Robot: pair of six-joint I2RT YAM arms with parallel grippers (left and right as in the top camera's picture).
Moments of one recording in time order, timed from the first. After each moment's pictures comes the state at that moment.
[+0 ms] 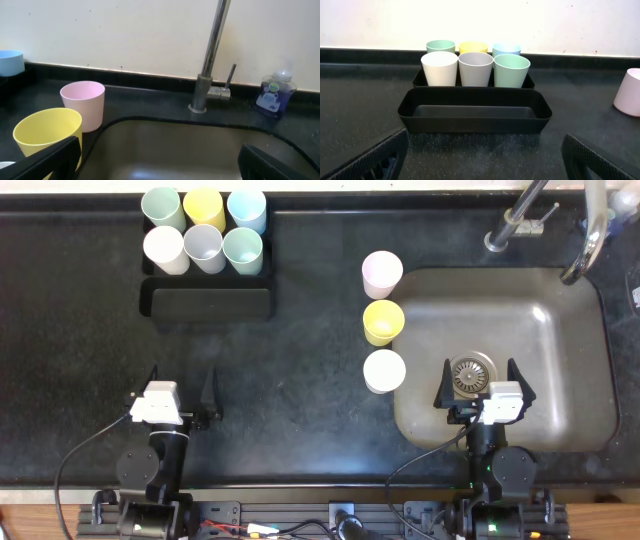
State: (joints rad) left arm -0.07 0.01 0.01 -0.08 -0.01 -0.06; right arm -0.02 0.02 0.02 -0.02 -0.02 -0.07
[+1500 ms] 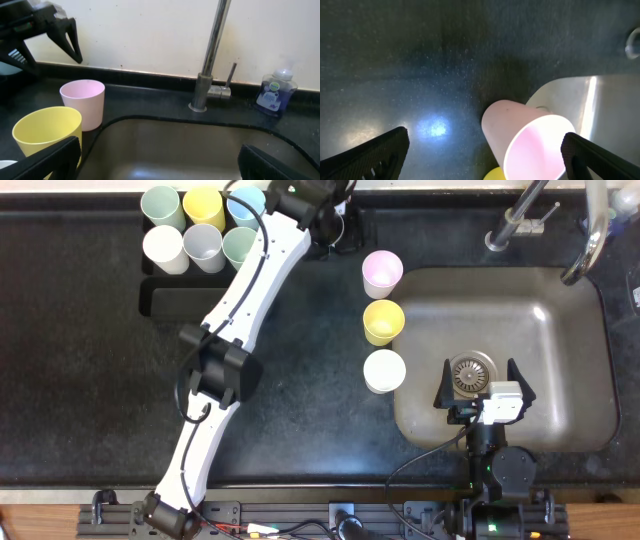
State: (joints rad) left arm -0.49 2.56 2.72 -1.27 0.20 -0.59; right arm -0.02 0.02 0.02 -0.02 -0.02 -0.07
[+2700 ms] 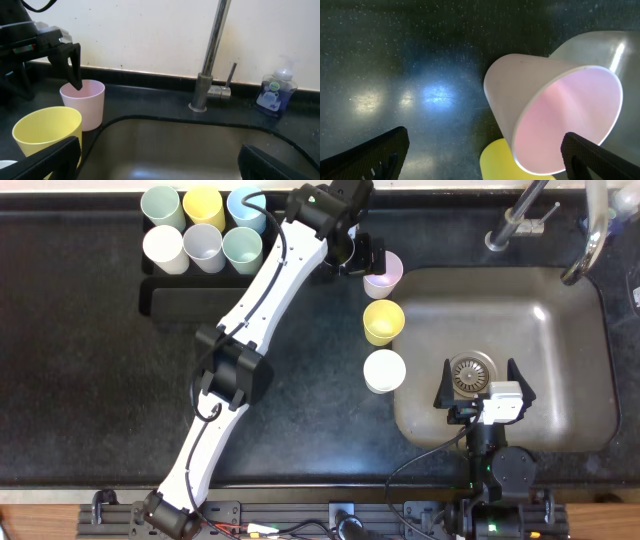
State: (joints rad) left arm -0.54 2.61 2.72 -1.40 0.23 -0.62; right arm -0.02 0.02 0.02 -0.02 -0.02 -0.07
